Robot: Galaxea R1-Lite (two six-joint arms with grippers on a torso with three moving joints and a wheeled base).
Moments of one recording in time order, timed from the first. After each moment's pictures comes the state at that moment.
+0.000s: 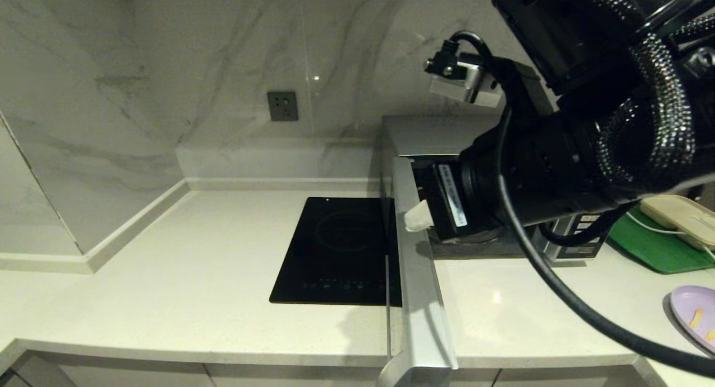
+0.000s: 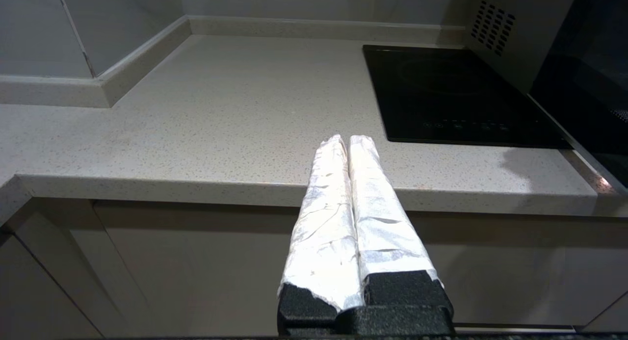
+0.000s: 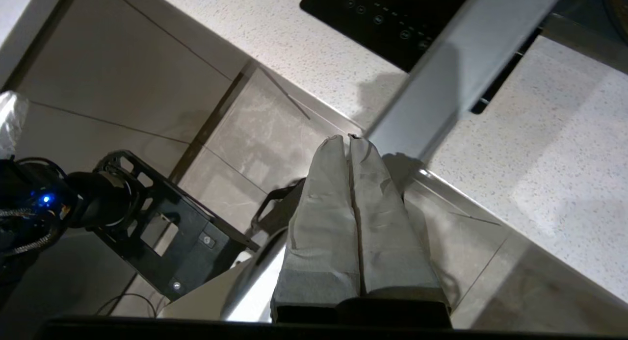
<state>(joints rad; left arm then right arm) 0.00 0.00 0.00 -0.01 0.01 -0.05 0.91 1.80 -1.97 0.91 -0.10 0.41</state>
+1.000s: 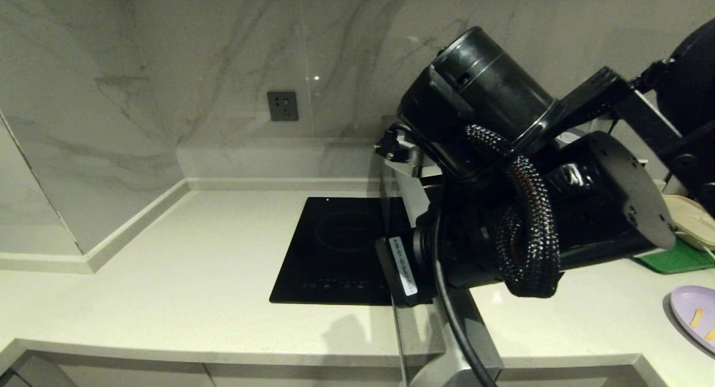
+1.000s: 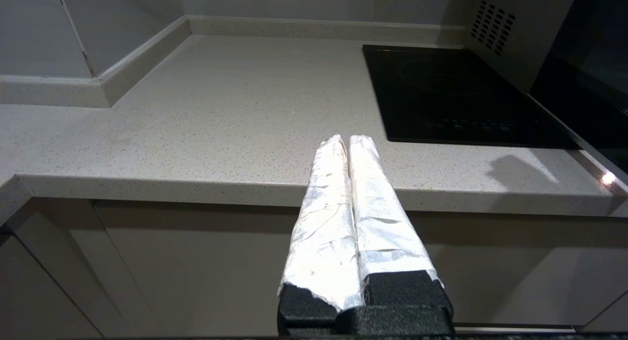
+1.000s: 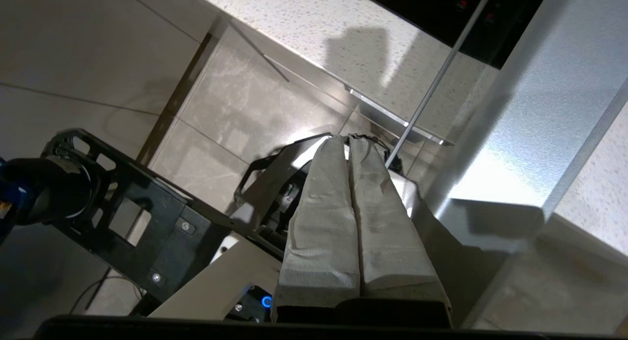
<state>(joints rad) 0.00 0.00 0.00 -0.01 0.01 -0.05 0.98 1.86 -1.88 0.90 -0.19 0.48</state>
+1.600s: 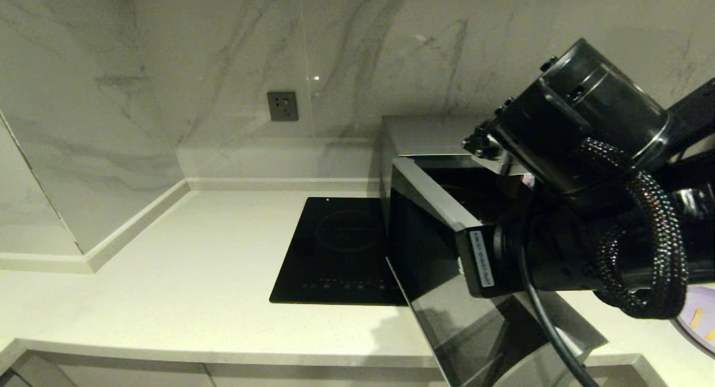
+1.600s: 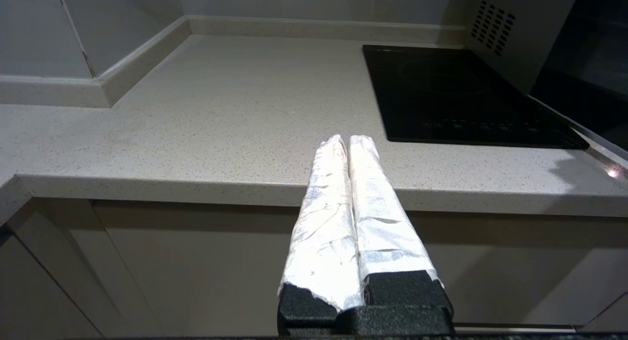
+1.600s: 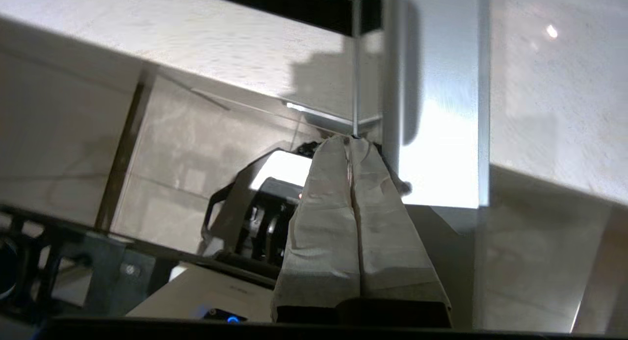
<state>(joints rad) 0.00 0.00 0.00 -0.01 0.01 -0.05 0.91 1.70 -1.66 0.90 -0.37 0.61</state>
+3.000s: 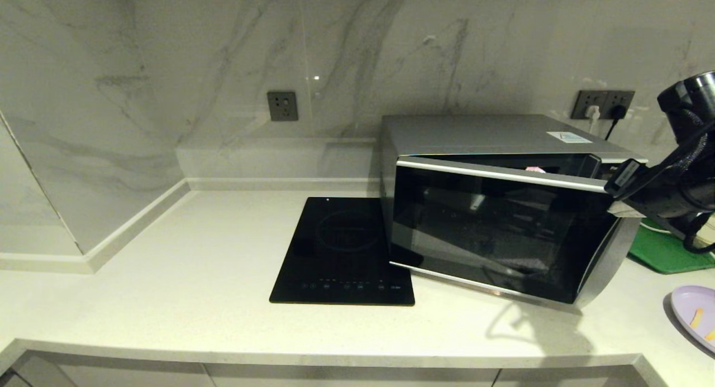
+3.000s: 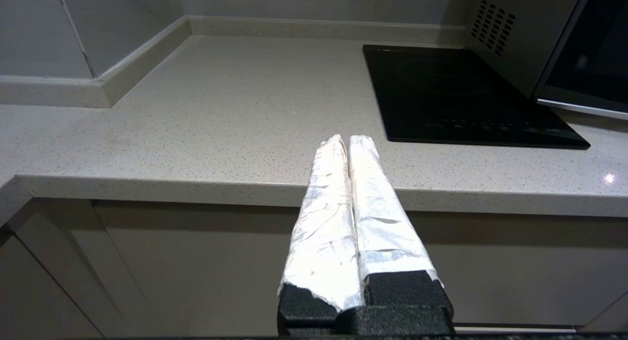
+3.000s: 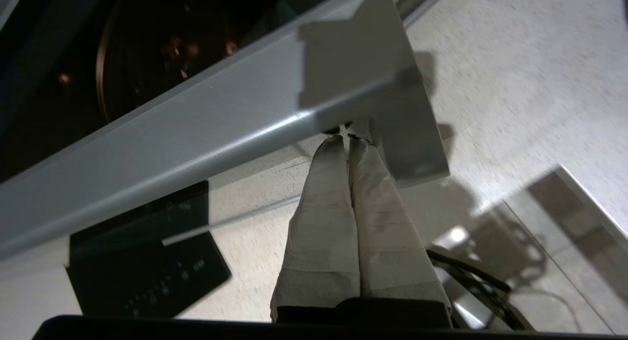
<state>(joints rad) 0.00 0.00 0.00 -0.01 0.01 -0.05 0.03 1.68 -1.41 0.53 -0.24 0.79</state>
